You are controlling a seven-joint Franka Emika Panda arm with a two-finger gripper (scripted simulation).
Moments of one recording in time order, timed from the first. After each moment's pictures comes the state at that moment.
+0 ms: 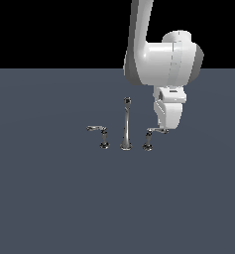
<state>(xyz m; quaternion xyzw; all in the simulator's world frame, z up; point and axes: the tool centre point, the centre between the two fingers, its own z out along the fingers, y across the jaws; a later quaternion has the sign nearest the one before) 0.033 -0.168 0.085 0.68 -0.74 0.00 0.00</state>
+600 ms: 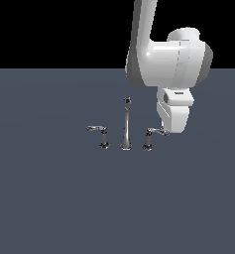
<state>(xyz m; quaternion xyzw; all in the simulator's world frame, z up) 0.009 -0.173 0.086 0.68 -0.73 0.01 0.00</state>
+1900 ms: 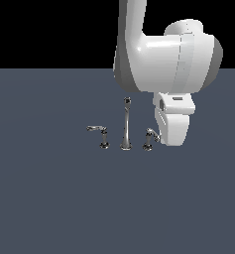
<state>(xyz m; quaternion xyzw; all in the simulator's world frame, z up) -0.055 -0.145 0.086 0.67 -0.75 0.00 0.00</state>
